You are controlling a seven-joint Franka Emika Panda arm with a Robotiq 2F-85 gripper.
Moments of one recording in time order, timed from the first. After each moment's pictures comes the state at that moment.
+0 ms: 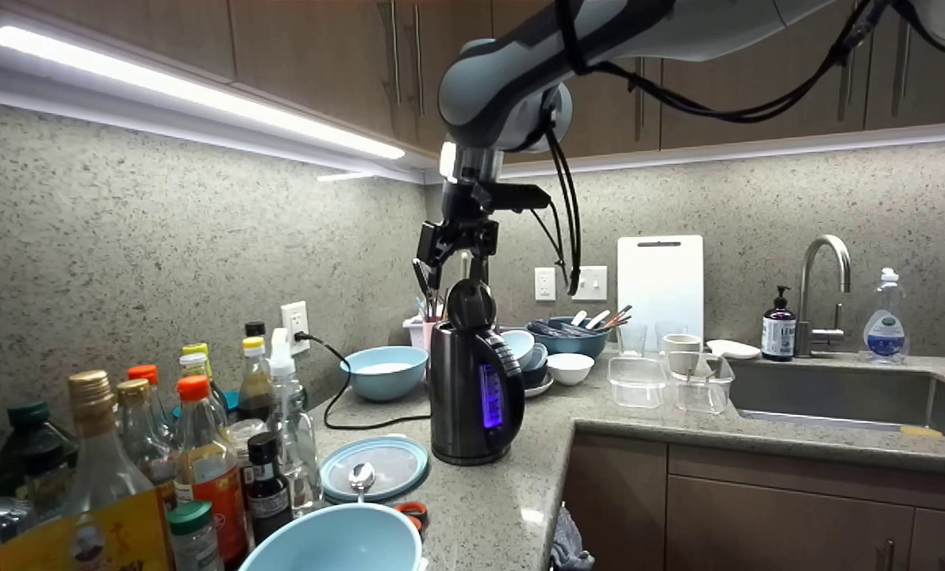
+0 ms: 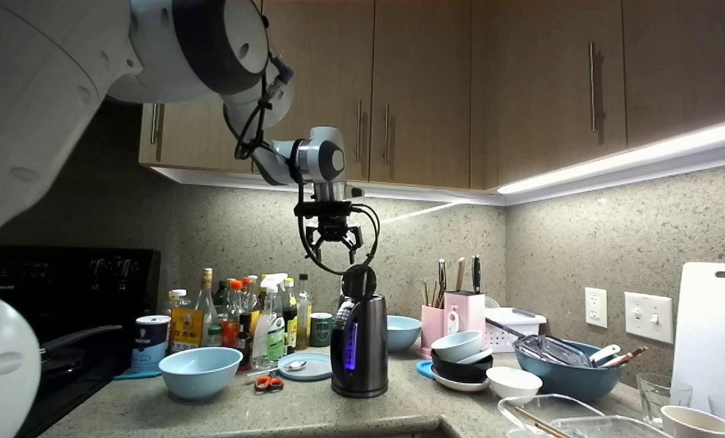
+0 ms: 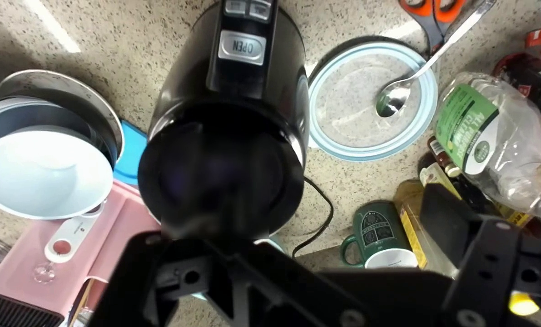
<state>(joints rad) 0.10 0.34 0.03 -1.47 -0.03 2.12 0.00</state>
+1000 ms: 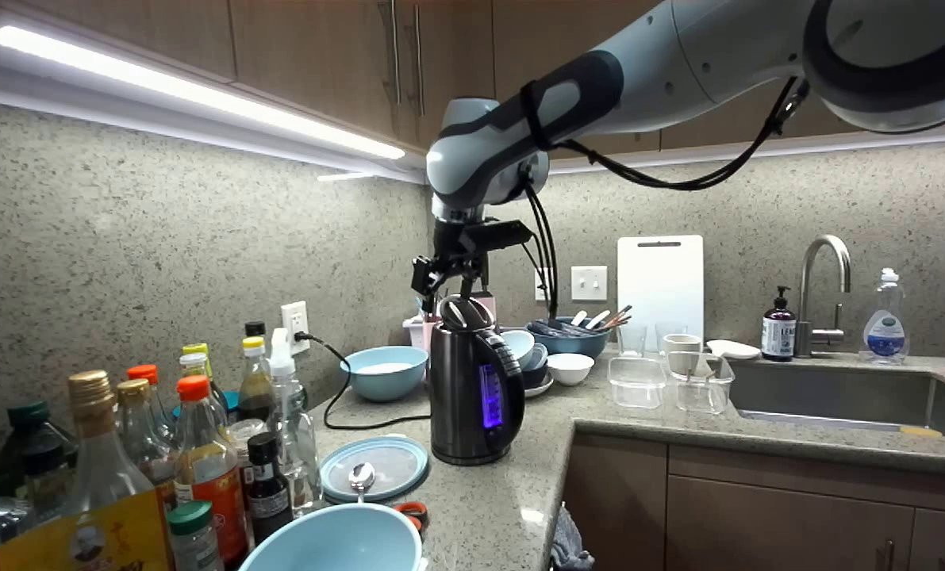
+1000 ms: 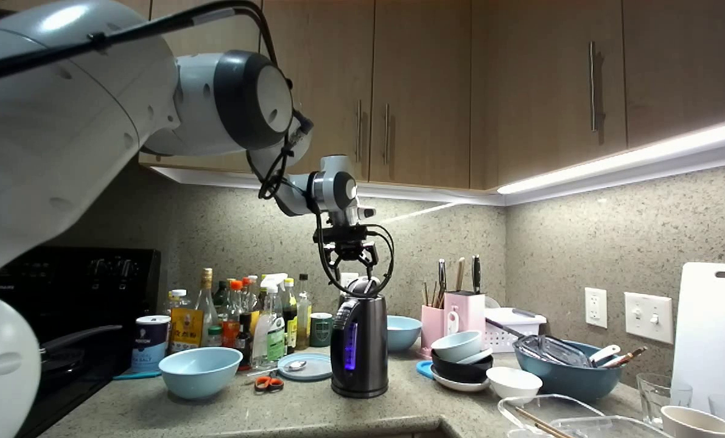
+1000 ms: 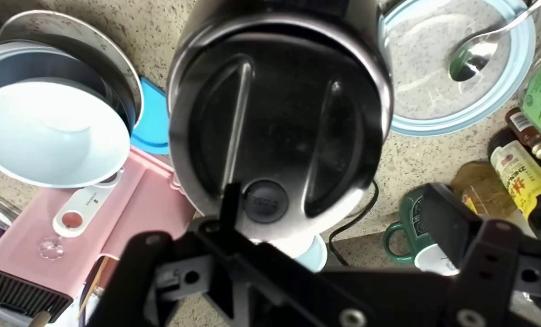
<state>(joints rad) 0.10 0.55 0.00 -1.29 -0.09 2.22 0.00</state>
